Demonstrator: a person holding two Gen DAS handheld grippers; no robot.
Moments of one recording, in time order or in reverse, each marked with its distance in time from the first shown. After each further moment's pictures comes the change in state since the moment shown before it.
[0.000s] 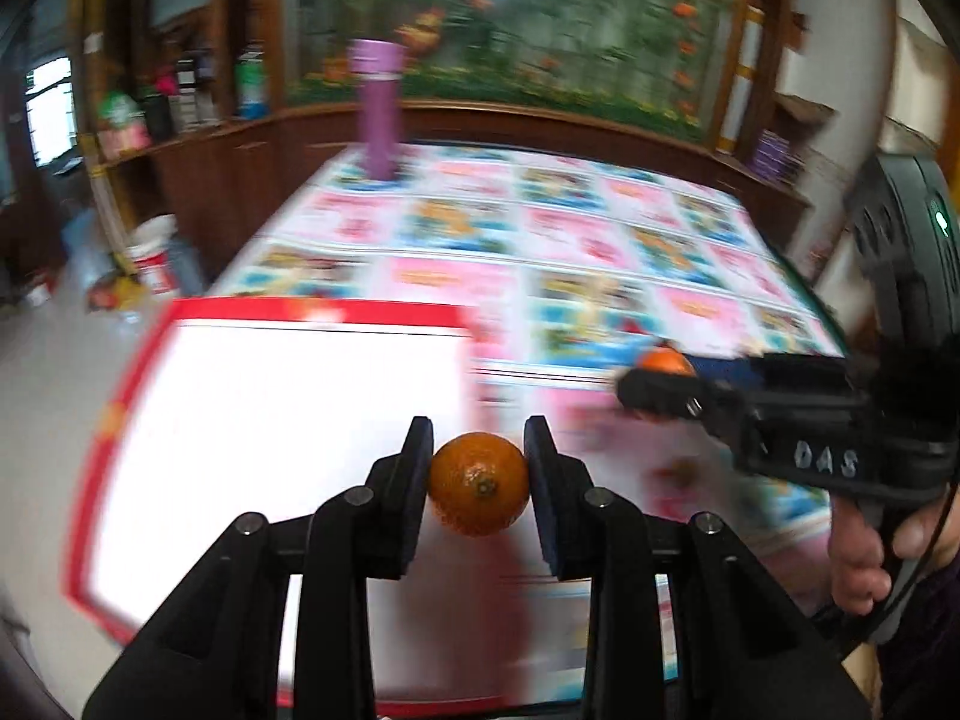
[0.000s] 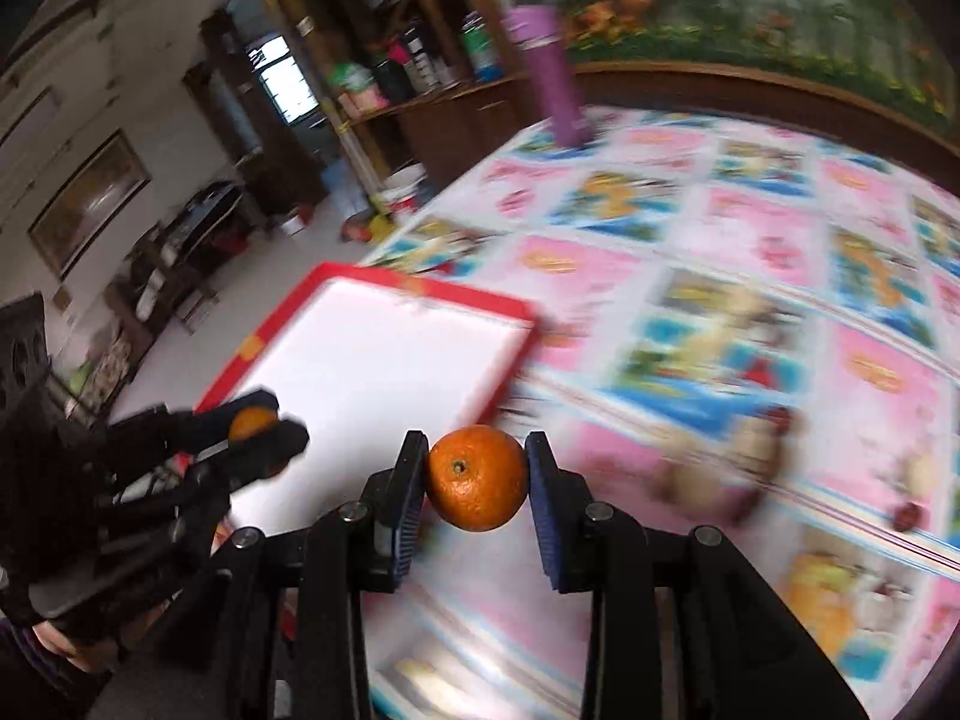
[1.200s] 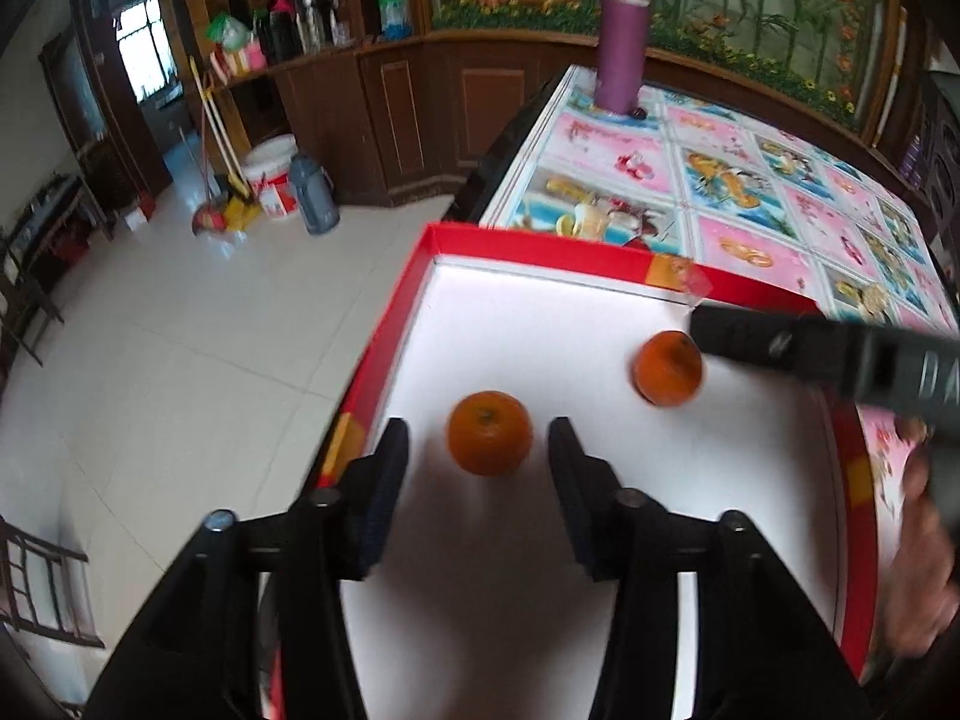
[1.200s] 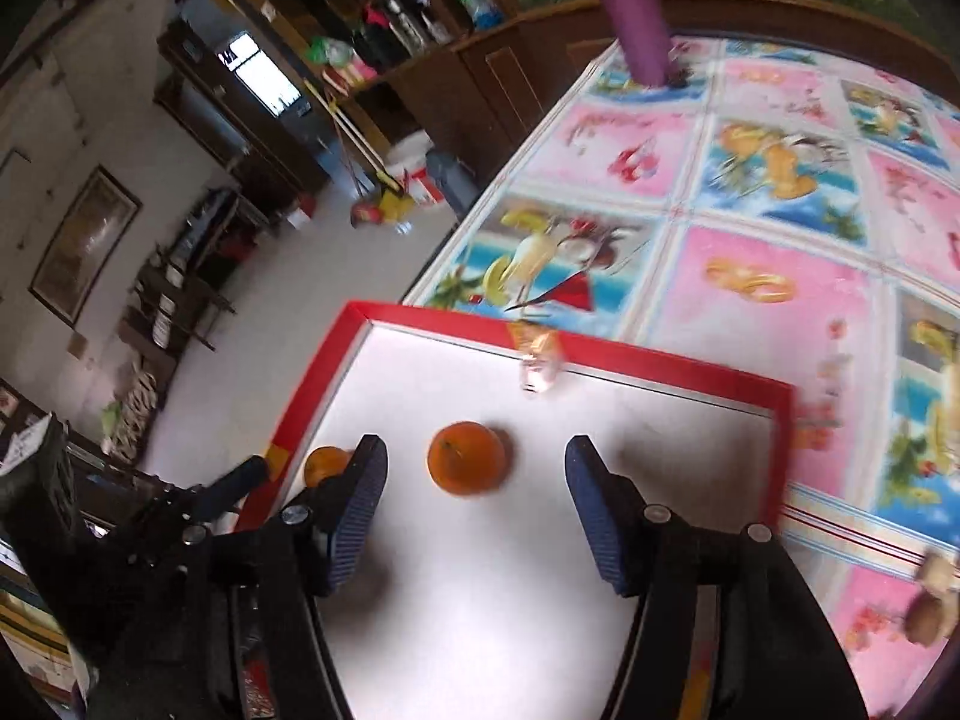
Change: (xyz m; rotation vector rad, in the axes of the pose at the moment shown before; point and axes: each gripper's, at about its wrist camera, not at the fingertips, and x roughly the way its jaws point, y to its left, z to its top) left arm 0.053 0.152 0.009 -0.089 0.155 0.233; right arm 0.113 0.050 0.067 0.162 0.084 0.071
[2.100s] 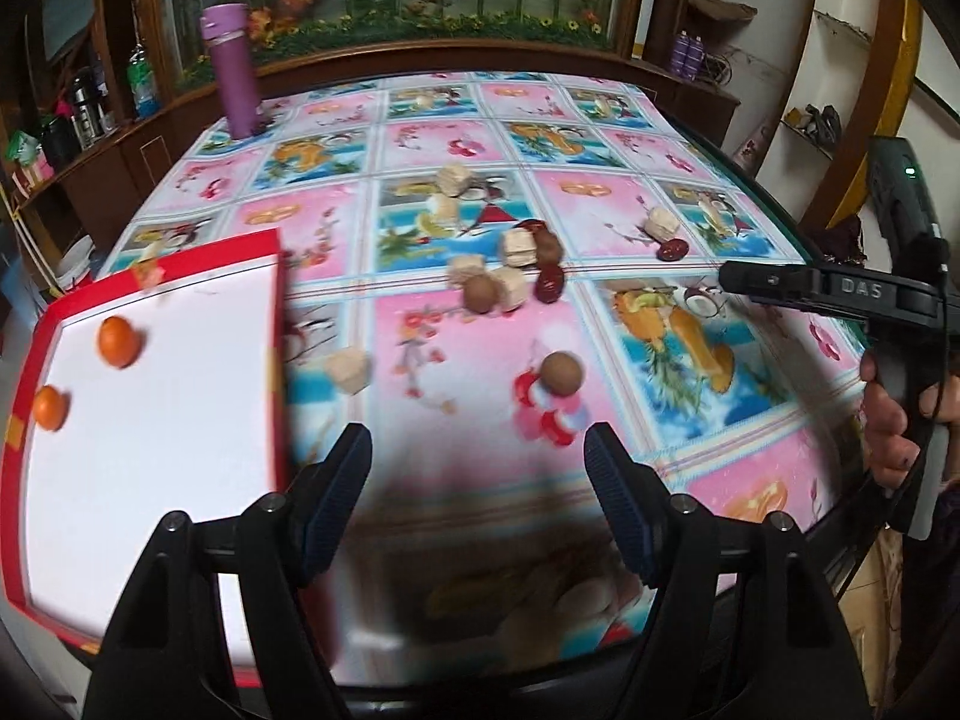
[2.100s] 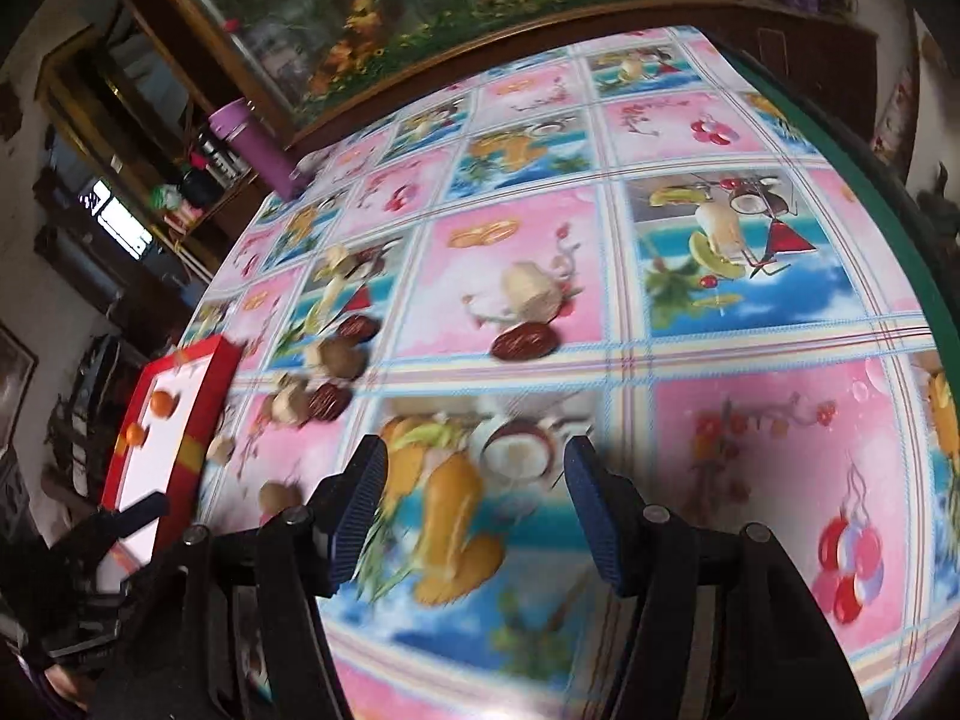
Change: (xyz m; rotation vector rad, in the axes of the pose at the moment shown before) left arm -0.064 -0.253 -0.068 0.320 -0.009 -0.388; right arm -0.215 -0.248 -0.140 0.296 -0.218 -0.290
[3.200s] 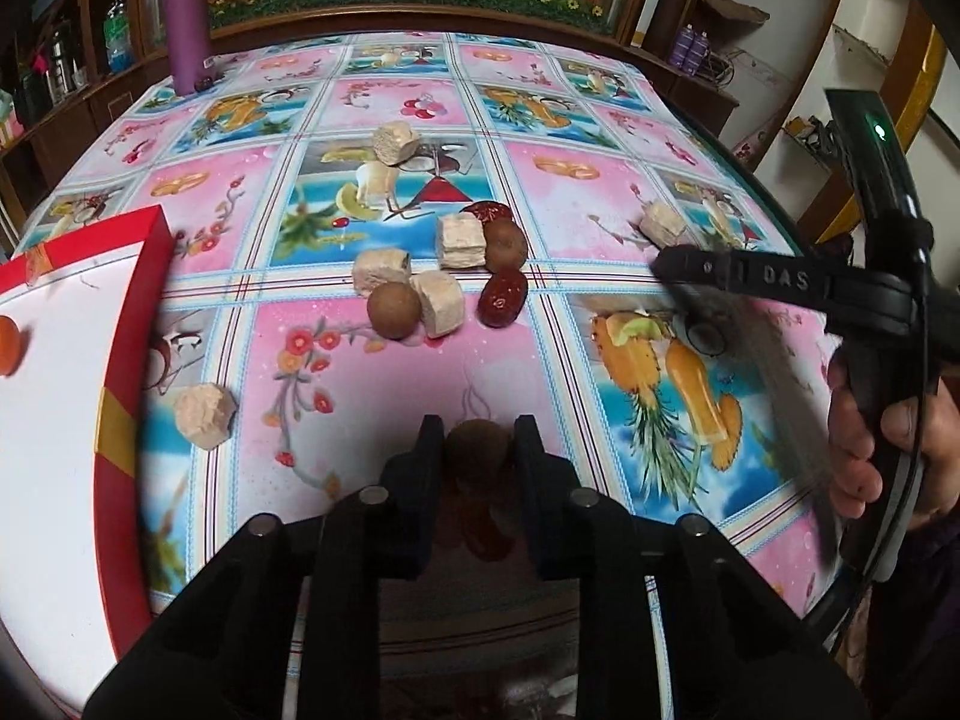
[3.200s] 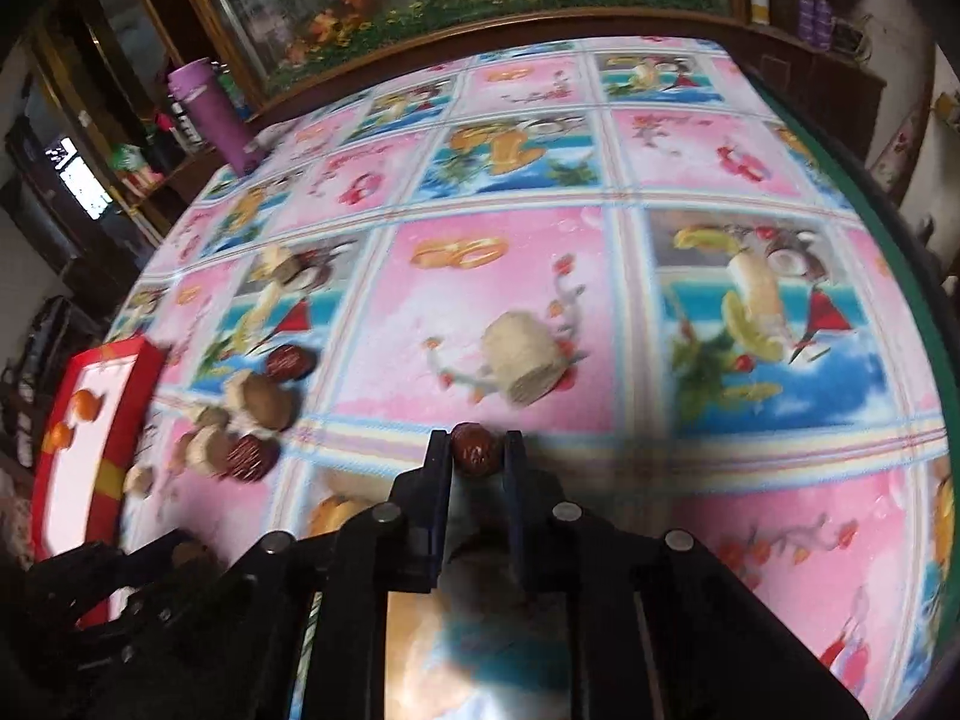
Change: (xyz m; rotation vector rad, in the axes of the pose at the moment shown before) left arm 0.061 -0.014 0.016 -0.078 0.057 -0.084; right arm 0.039 0.012 0.021 -0.093 0.035 -0.134
